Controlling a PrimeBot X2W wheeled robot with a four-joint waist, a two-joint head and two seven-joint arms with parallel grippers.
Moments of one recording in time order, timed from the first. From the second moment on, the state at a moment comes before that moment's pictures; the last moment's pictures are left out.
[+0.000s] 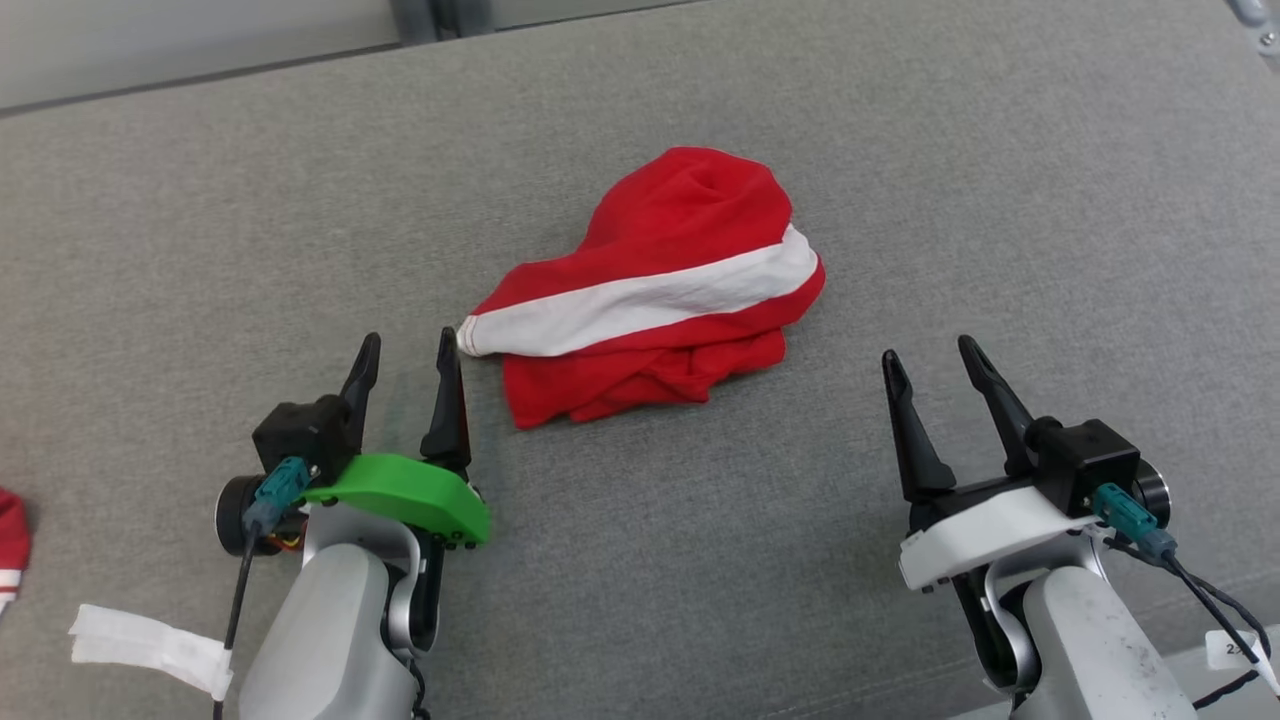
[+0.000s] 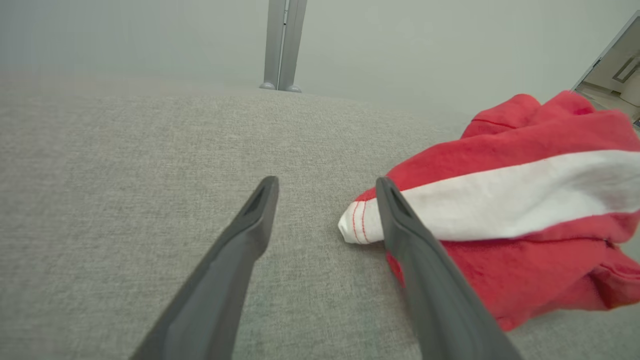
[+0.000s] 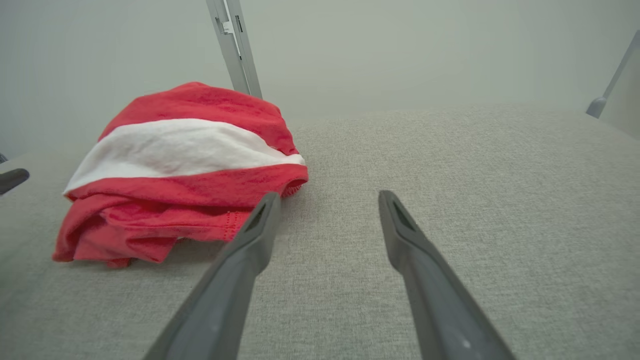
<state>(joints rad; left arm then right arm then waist) -0.38 0.05 -0.24 0.50 -0.39 0.01 -0.26 -0.21 -0.05 0.12 0.23 0.16 0.13 -0.26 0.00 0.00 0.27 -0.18</state>
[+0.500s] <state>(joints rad) -0.45 0.05 -0.26 0.62 -0.39 0.02 -0.27 -0.22 -0.05 0.11 0.22 0.17 0.13 -0.26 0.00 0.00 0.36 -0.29</state>
